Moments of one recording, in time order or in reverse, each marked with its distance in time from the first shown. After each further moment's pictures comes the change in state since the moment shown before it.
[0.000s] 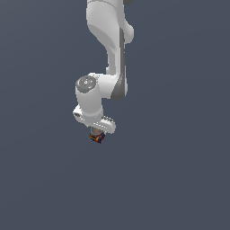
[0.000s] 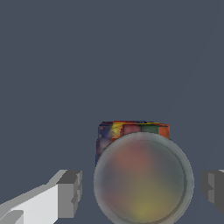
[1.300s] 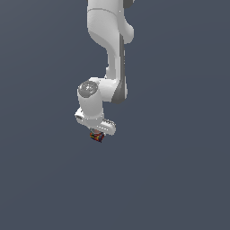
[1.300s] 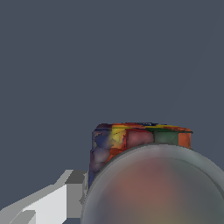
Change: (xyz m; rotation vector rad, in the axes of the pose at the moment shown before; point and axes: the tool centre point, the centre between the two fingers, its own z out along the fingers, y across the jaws) arm -0.005 0.001 0.023 -0.001 -0.005 0.002
